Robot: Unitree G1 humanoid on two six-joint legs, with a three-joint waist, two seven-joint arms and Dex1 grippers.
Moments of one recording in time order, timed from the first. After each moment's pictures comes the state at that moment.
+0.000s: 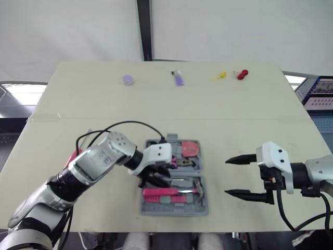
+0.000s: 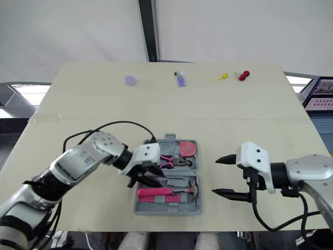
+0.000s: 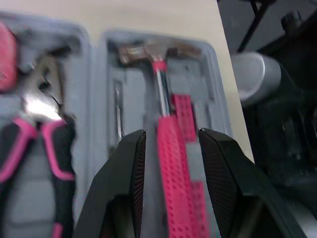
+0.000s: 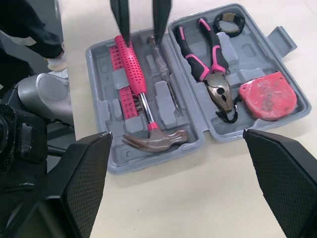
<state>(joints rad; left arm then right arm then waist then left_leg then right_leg) -0.68 0.76 -0.61 -0.31 -0.29 0.82 -1.11 0.02 -1.08 -0.24 -0.59 0.62 0.61 1.14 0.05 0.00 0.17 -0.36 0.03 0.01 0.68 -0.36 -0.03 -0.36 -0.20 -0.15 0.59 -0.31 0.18</state>
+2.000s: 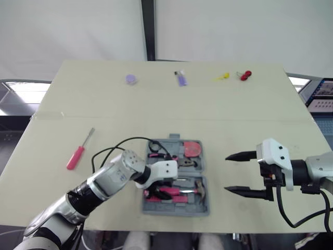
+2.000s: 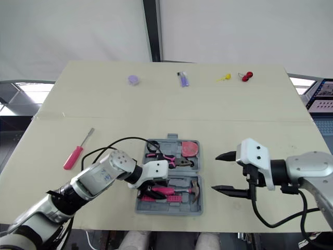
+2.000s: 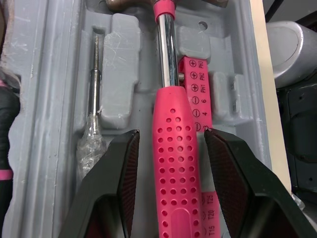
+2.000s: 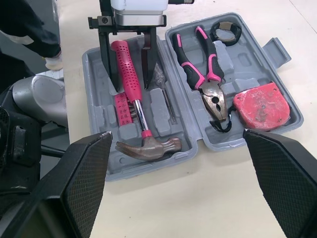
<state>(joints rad) -0.59 0.61 -0.68 -0.26 -0.09 0.84 -1.02 -0.01 -1.08 -0.24 -0.58 0.62 0.61 1.13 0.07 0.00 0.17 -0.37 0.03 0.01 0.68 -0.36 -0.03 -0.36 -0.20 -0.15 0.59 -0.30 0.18</state>
